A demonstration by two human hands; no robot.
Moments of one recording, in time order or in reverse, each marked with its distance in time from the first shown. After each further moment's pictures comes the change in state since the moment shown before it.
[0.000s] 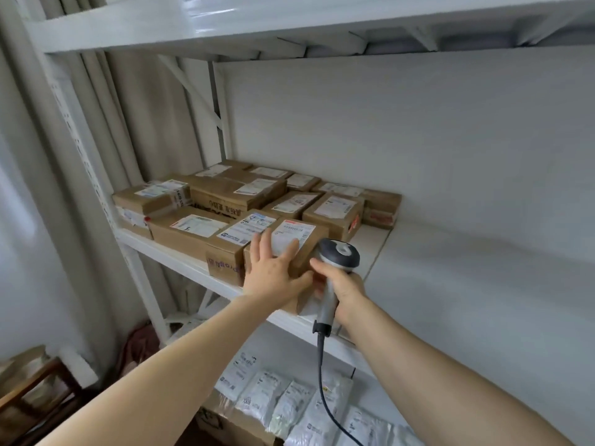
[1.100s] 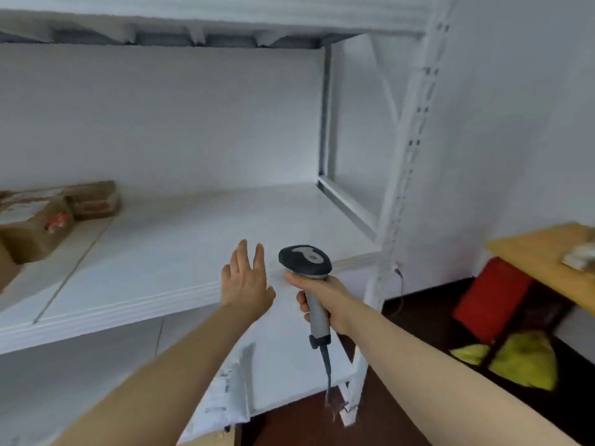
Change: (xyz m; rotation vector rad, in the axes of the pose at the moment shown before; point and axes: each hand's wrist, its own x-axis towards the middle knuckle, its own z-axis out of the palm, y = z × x) left_hand -0.271 0.313 0.156 0.294 -0.214 0.718; right_hand -0.318 -0.007 -0.389 -0.114 0.394 -0.119
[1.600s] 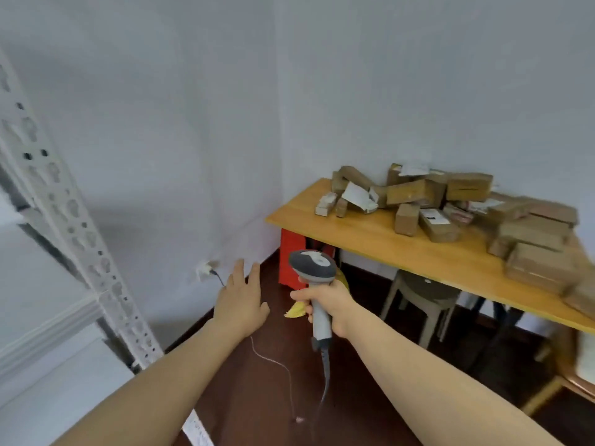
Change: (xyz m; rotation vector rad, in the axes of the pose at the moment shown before) left_hand -0.031 0.431 0.043 -0.156 -0.217 0.764; right_hand -0.171 0.052 -0.384 0.319 0.739 -0.066
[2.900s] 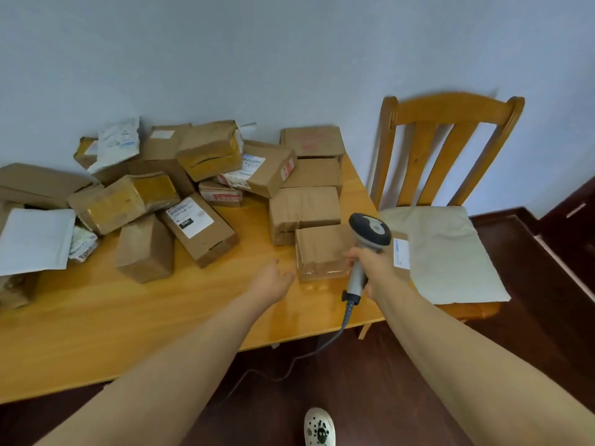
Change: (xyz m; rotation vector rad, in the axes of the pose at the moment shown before) left_hand 0.348 0.648 0.182 -0.433 -0.765 0.327; right_hand 0.159 -0.037 -0.685 0.598 1.093 0.115
